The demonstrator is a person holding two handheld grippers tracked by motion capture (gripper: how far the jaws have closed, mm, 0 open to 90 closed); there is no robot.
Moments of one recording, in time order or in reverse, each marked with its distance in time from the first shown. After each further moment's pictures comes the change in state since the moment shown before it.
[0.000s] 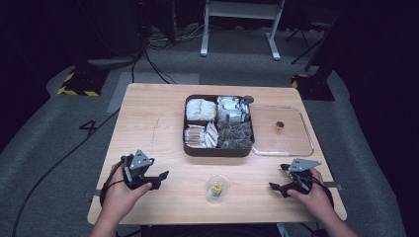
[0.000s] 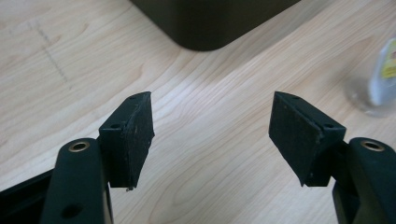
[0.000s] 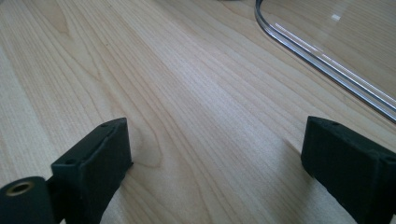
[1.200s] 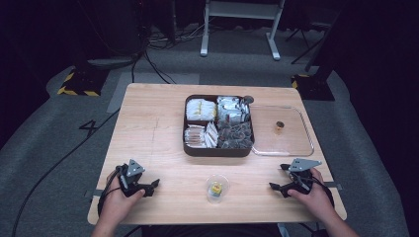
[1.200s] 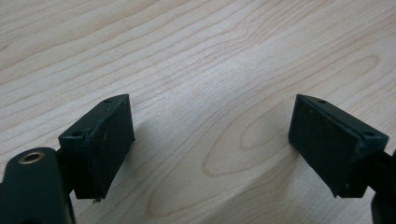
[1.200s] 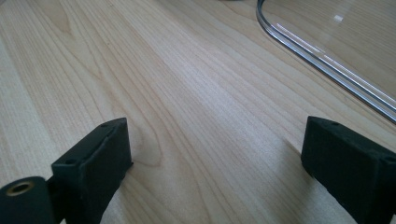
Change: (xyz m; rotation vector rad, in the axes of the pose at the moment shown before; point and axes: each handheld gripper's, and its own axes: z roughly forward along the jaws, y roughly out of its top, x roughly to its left) left arm 0.024 -0.053 0.032 0.058 0.086 -0.055; right arm -0.001 0.000 0.000 0.001 0.008 -0.006
